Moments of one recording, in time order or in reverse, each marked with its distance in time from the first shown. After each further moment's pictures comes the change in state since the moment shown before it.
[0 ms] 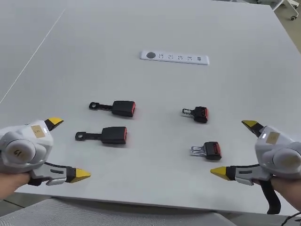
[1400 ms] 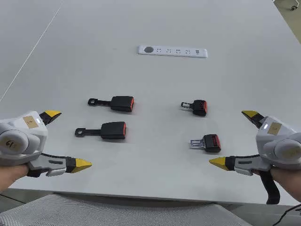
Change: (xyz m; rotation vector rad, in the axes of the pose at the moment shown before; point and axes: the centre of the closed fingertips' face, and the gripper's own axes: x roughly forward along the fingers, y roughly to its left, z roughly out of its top) left arm -0.003 0.007 0.012 -0.033 -0.032 0.004; right arm 0.004 -0.004 0.008 -0.010 -0.033 -0.007
